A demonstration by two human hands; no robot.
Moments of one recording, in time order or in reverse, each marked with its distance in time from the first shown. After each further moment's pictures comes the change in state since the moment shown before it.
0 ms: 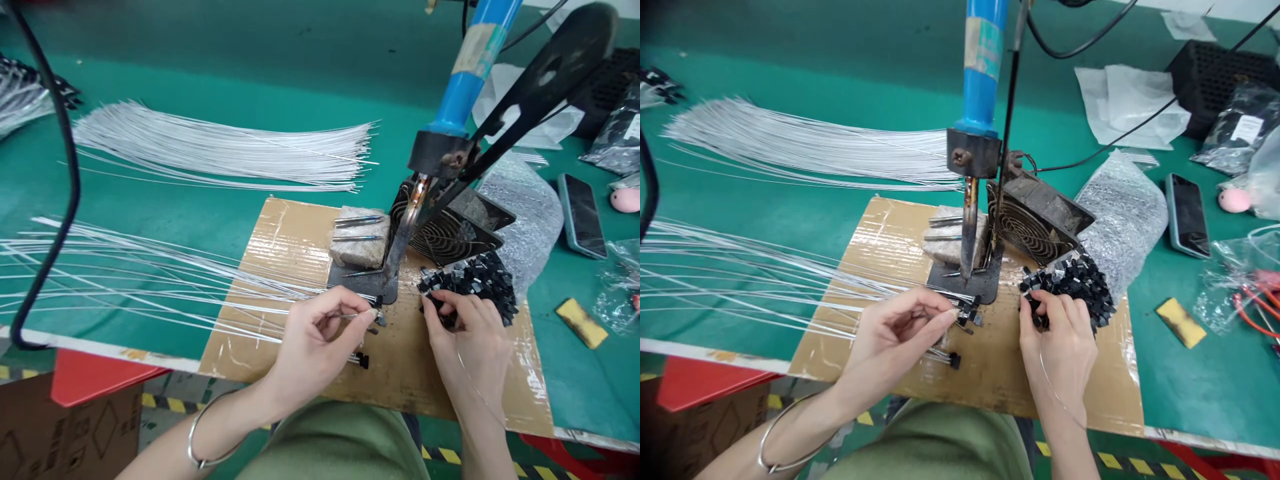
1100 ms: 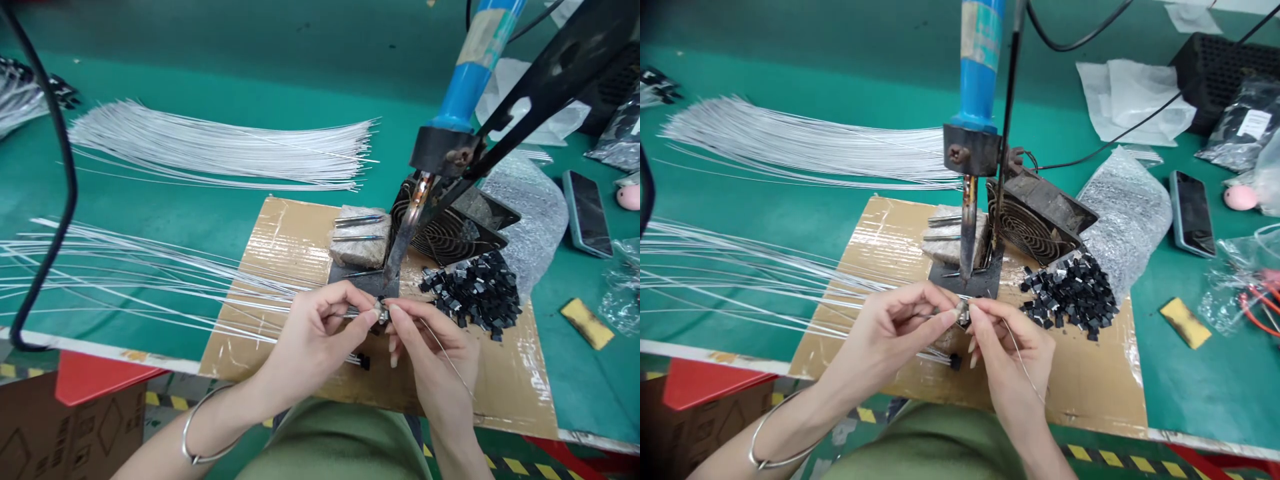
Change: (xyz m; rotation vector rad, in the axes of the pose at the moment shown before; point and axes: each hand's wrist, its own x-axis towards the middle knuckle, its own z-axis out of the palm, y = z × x) left_hand 0.010 0.012 -0.006 -0.095 -0.141 -0.092; right_hand -0.002 -0.067 -0.008 1.236 -0.209 0.687
